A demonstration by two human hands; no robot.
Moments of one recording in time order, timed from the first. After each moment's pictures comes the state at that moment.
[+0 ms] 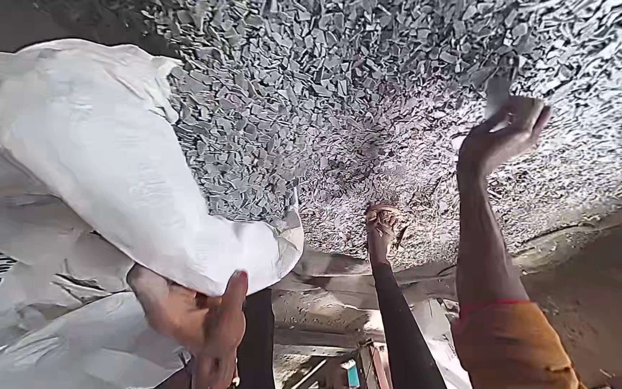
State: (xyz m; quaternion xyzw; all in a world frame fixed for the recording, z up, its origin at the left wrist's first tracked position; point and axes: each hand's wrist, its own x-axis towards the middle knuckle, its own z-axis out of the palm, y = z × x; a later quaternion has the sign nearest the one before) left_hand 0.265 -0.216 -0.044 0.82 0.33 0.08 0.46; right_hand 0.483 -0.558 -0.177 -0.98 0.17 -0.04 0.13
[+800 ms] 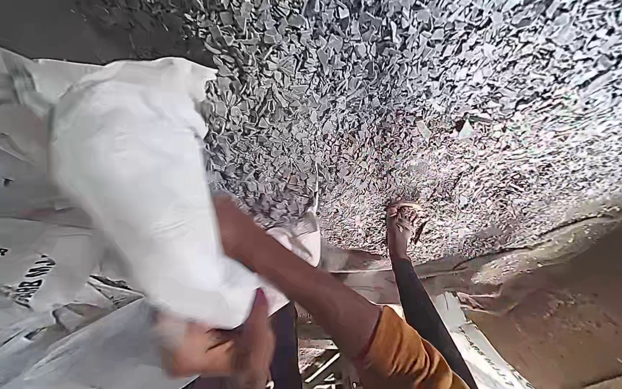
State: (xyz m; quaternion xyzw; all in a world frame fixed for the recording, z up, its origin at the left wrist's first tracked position) left_hand 0.260 -0.194 -0.032 0.80 0.32 0.17 0.47; right_hand 0.360 -0.193 -0.098 -0.67 -0.10 0.43 0.60
